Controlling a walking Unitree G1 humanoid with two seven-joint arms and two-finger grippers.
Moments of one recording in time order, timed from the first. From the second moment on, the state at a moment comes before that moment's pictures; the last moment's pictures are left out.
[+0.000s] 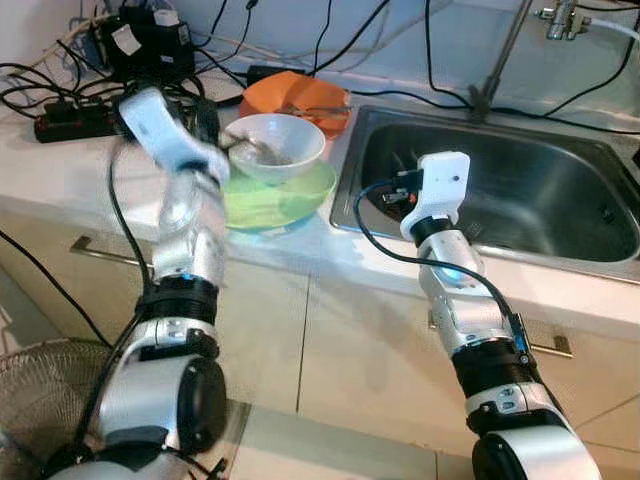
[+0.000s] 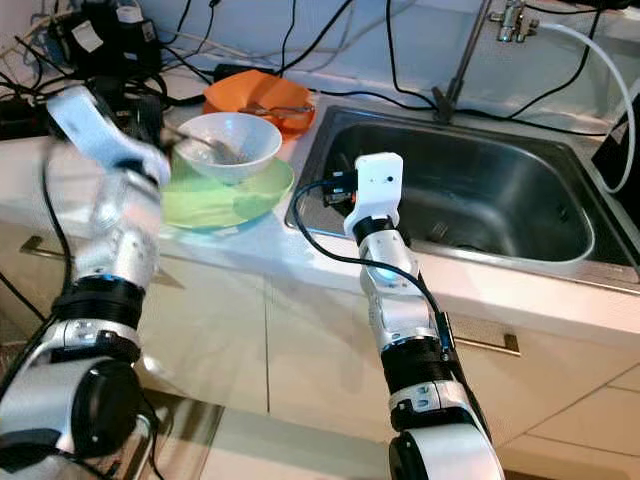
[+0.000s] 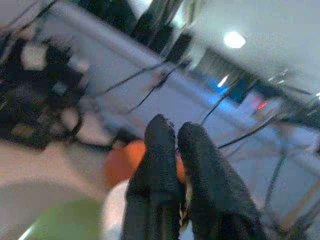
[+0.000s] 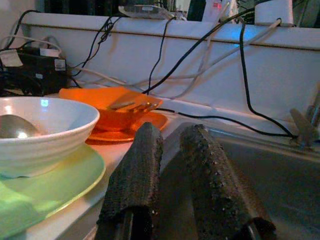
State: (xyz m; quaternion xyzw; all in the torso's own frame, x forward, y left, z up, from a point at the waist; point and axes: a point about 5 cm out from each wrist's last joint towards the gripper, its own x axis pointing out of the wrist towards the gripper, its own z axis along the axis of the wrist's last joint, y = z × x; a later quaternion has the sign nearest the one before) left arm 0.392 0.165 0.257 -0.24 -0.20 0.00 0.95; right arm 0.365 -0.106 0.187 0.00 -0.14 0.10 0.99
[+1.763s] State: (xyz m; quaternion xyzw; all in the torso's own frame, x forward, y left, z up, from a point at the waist) left arm 0.341 0.078 0.275 -0.16 -0.22 -0.25 0.93; right arm 0.340 -0.067 0.226 -0.17 -0.26 0.30 0.90
